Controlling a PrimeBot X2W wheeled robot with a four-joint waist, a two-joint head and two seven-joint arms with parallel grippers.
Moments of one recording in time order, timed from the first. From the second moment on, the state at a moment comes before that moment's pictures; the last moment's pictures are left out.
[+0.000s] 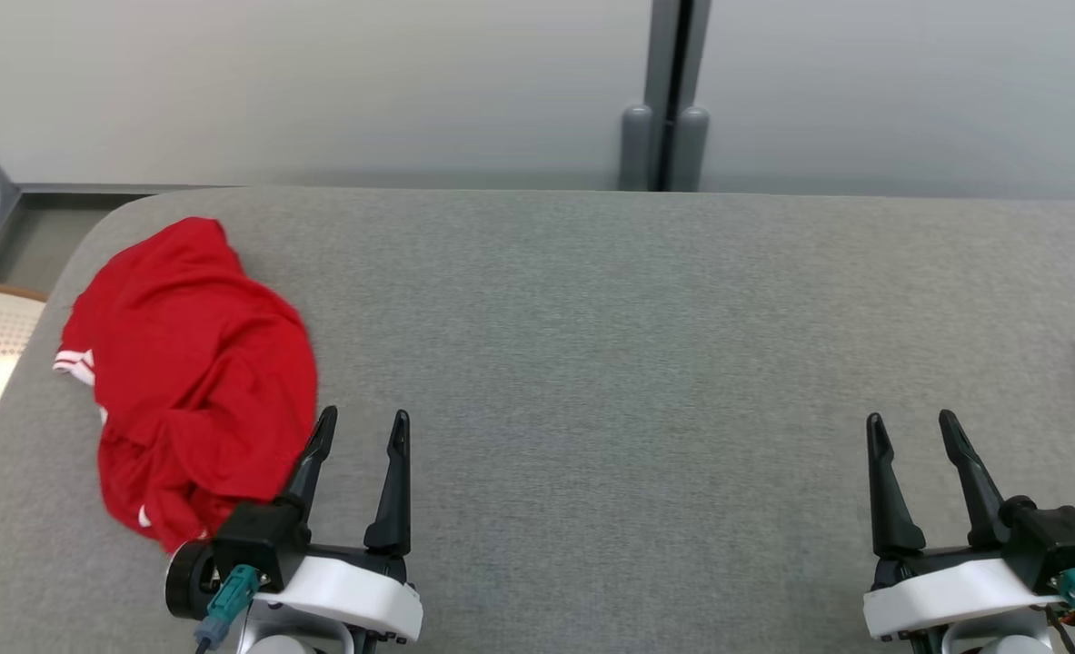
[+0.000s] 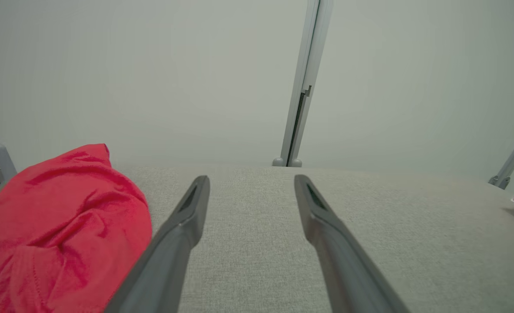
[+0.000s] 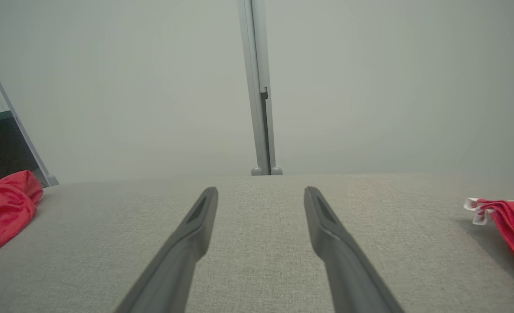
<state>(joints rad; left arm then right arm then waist) -0.08 0.05 -0.25 0.21 -0.27 0.04 -0.26 -0.06 -0.08 0.04 0.25 0.17 0.13 -0.26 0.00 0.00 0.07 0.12</state>
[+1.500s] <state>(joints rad) -0.16 0.06 -0.09 0.24 -0.18 -0.05 -0.26 -0.10 -0.12 0.12 0.24 0.18 0.13 -0.26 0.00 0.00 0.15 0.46</state>
